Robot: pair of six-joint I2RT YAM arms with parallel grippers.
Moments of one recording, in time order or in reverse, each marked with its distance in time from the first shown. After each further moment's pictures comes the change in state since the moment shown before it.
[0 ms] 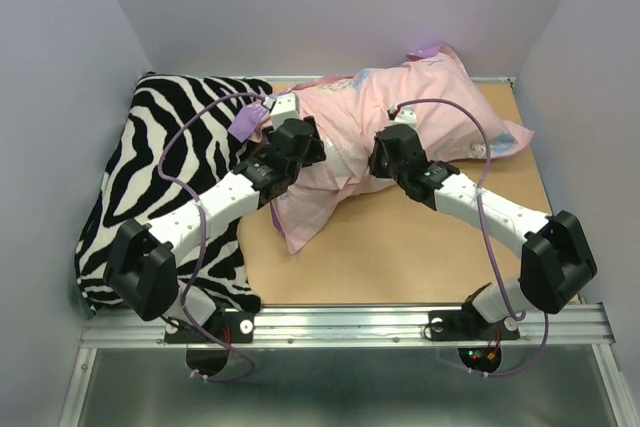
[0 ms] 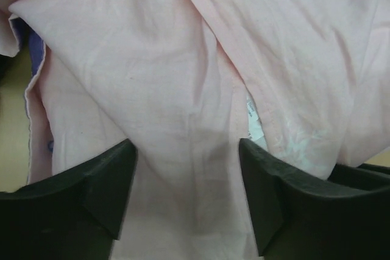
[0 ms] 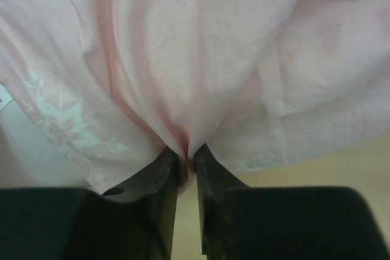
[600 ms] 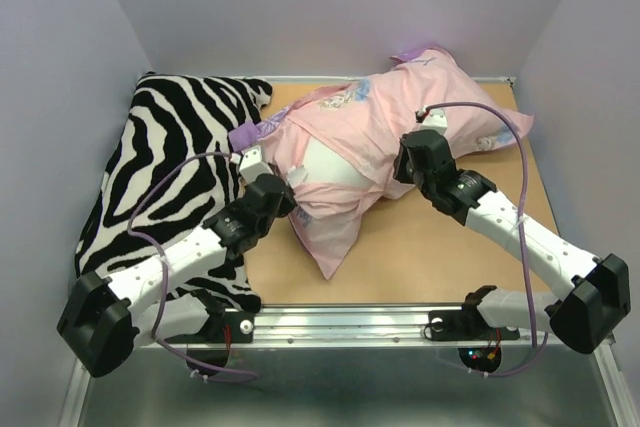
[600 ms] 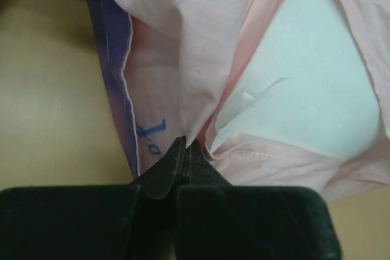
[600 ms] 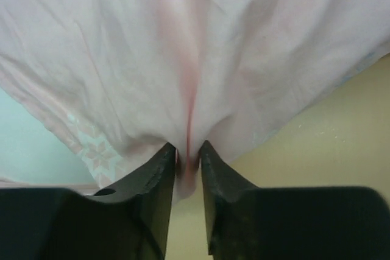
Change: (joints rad) left arm -0.028 -0.315 -0.413 0.058 -0.001 -0.200; right arm -0.002 -0.251 -0.034 -0.197 0.134 -0.005
